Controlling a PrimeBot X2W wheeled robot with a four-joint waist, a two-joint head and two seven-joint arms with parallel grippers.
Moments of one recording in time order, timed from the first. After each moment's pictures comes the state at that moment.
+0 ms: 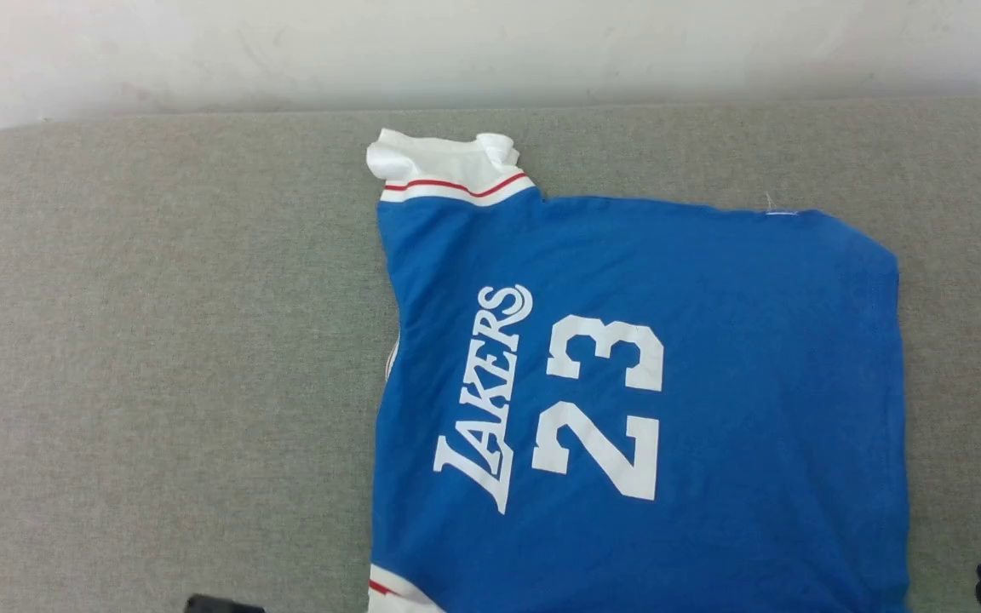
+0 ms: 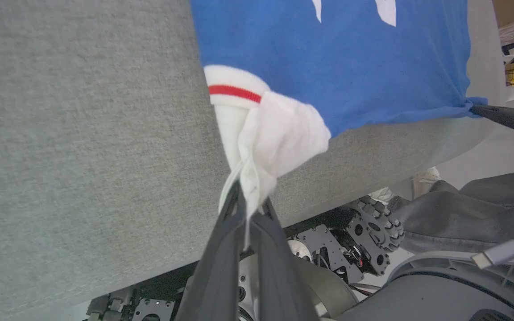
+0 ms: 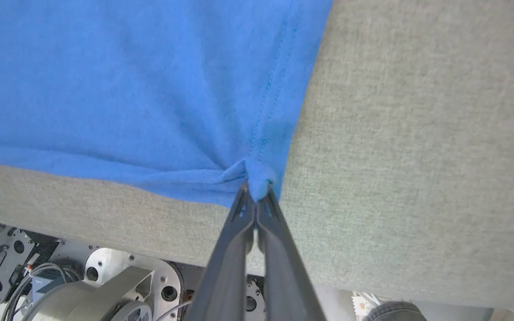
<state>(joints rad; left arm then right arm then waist) 0.08 0.94 -0.87 -0.48 -1.12 0.38 0.13 0.42 -0.31 -0.10 -0.29 0.42 0.13 0.73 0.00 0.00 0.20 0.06</state>
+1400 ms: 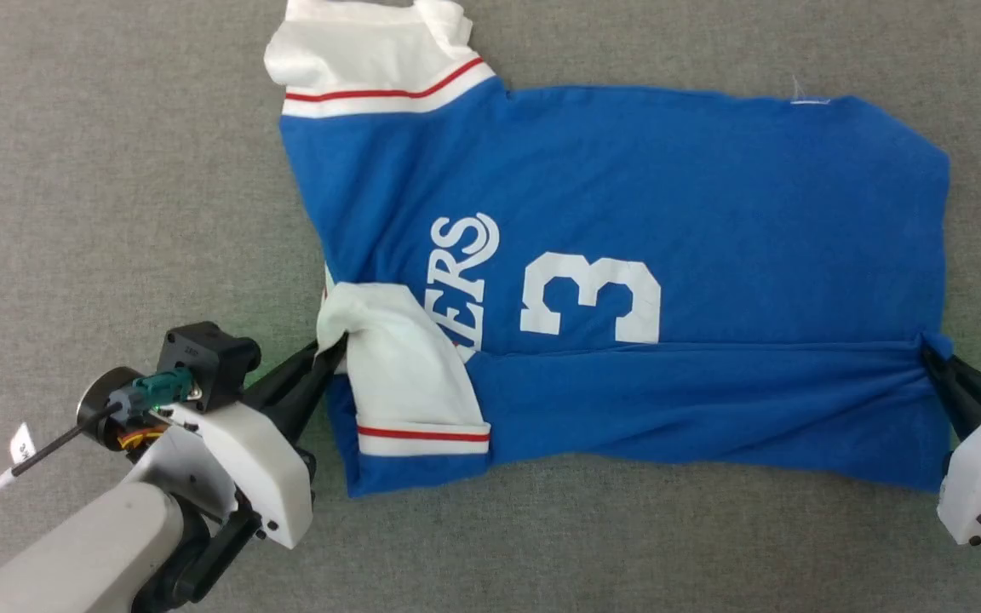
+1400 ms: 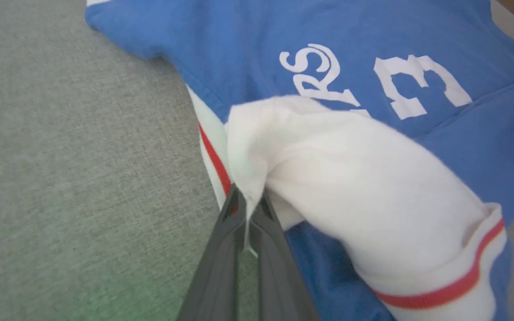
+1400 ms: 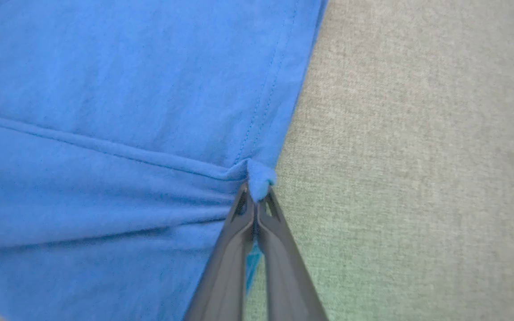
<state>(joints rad) -0.43 0.79 -0.79 -0.15 -0.83 0.18 0.06 -0.03 -0.40 -0.06 -0.19 0.32 0.13 0.50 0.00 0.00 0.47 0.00</state>
